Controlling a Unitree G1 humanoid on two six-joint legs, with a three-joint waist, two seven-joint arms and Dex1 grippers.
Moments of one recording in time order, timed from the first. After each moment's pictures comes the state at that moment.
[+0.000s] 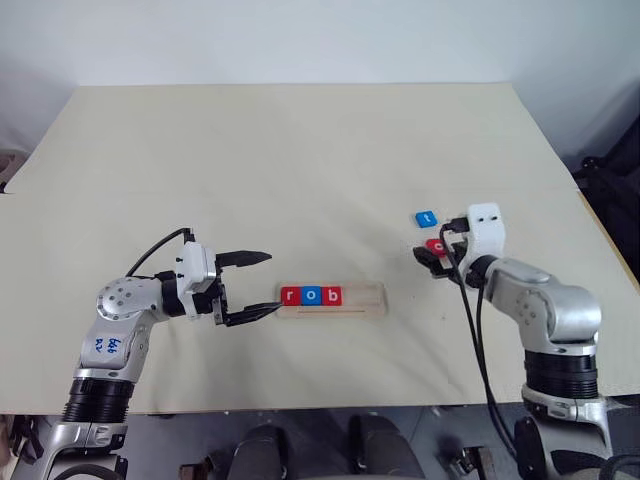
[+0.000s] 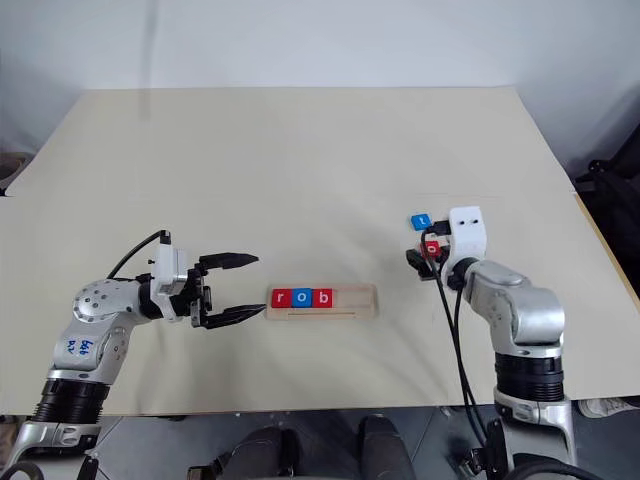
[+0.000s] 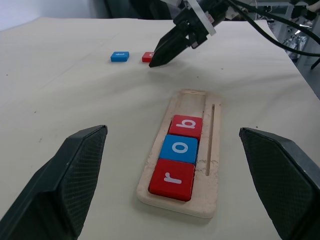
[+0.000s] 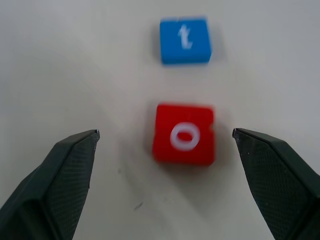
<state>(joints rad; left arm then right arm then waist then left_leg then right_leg) -0.30 0.59 0.06 0.05 -0.43 0.03 -1.16 -0.48 -0.40 -0.17 -0.16 0.34 1.09 0.19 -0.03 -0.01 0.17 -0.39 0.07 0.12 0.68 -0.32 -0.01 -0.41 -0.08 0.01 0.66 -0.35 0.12</state>
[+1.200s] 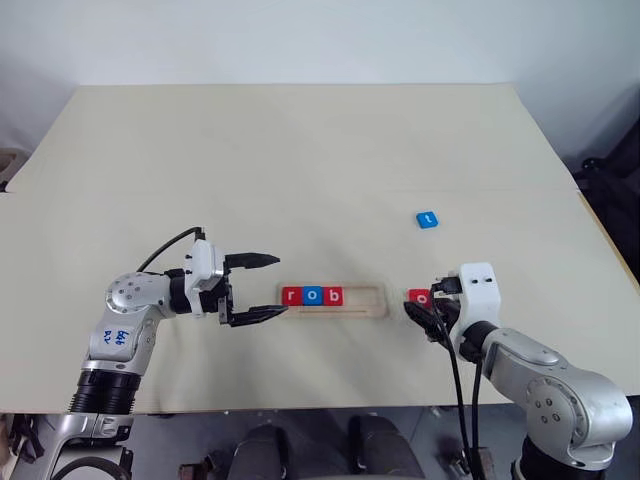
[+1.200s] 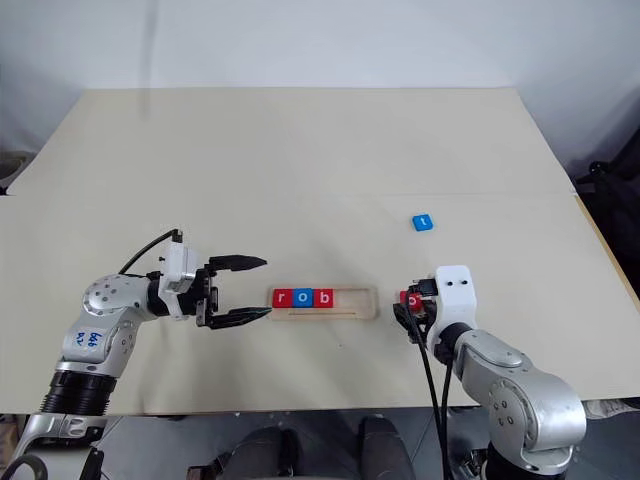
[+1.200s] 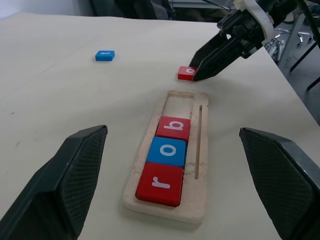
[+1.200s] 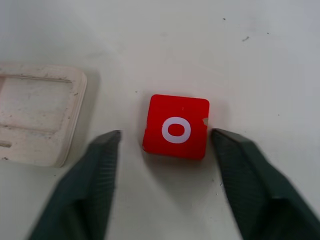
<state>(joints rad) -0.35 0.59 0.03 0.09 -0.43 0.05 -1.21 -0.14 -0.28 -0.27 -0.77 0.44 1.46 0.17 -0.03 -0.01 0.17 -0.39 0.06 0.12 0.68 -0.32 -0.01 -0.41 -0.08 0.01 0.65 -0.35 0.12</state>
